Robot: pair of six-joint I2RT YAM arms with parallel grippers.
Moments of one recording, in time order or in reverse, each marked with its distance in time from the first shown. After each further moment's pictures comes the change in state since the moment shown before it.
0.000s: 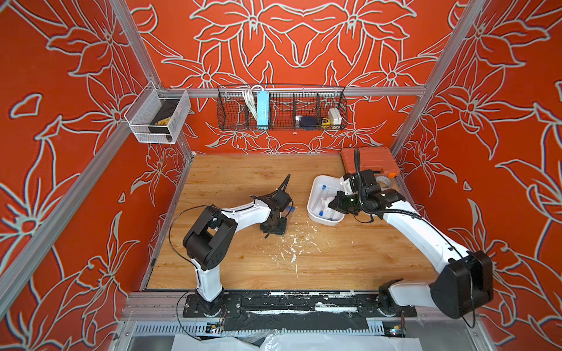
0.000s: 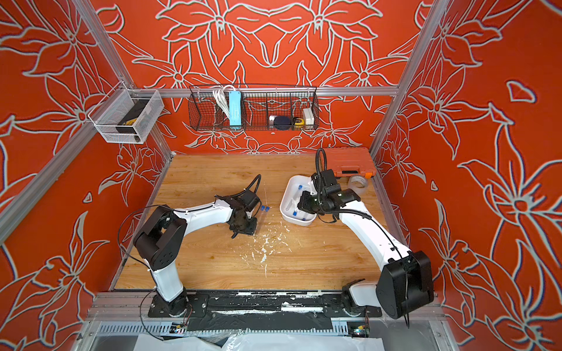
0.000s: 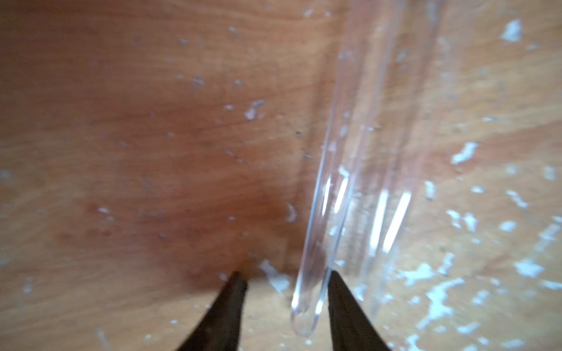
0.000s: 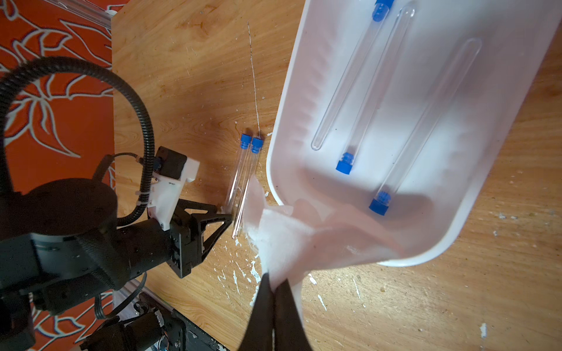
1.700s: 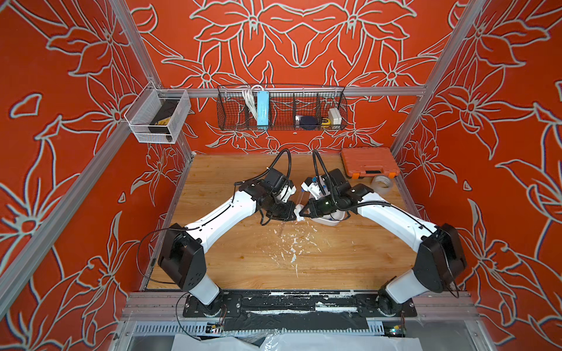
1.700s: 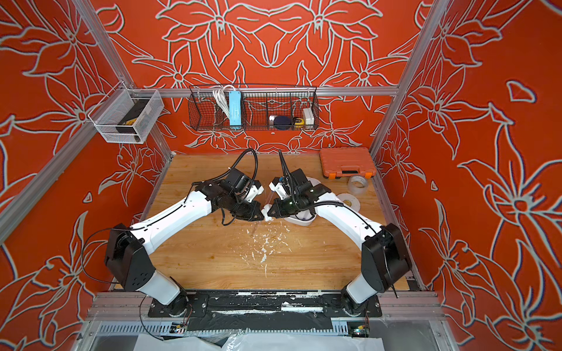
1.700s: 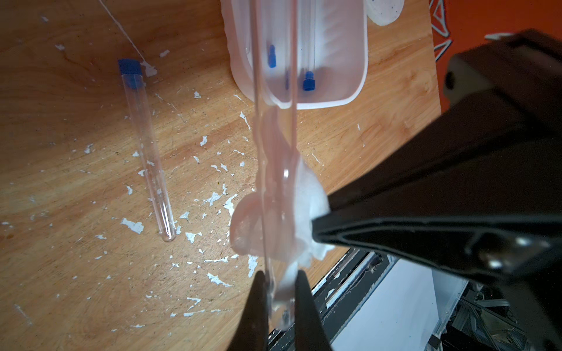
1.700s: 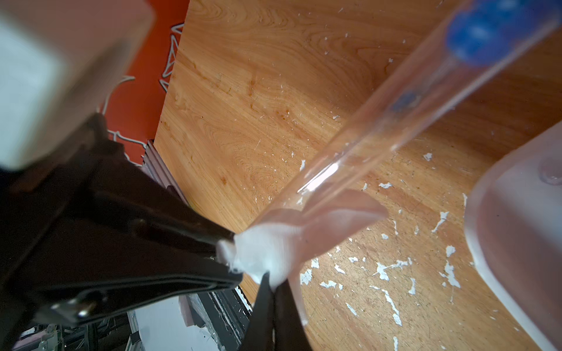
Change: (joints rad) left arm 0.018 -0.246 0.209 -0.159 0.446 0.091; right arm 0.214 0.225 0.134 0.047 -0.256 -0.245
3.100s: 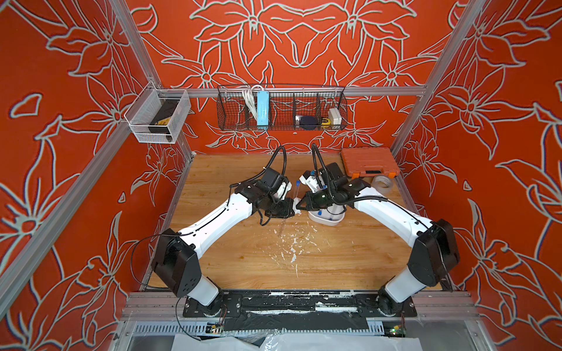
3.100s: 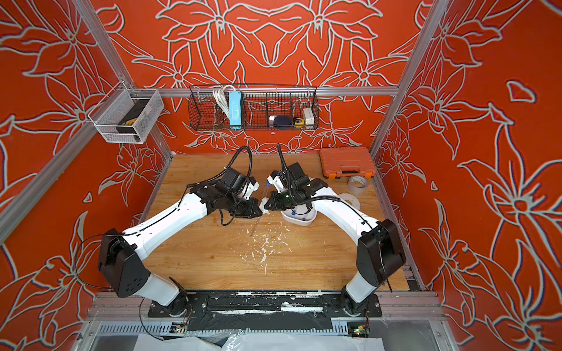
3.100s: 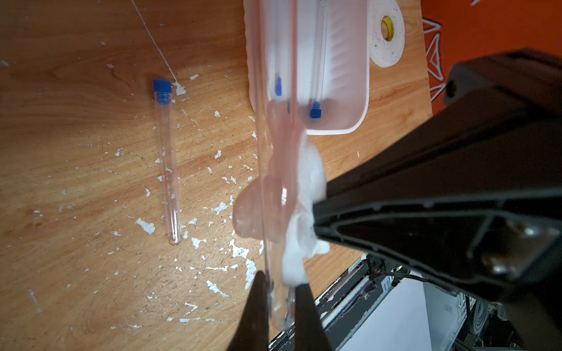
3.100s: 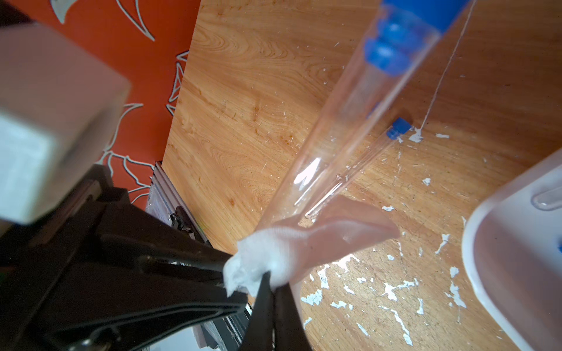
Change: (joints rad) left arm -0.001 -0.047 -0.026 0.055 -0.075 -0.106; right arm 0.006 0.048 0.106 -0.008 0.026 0.075
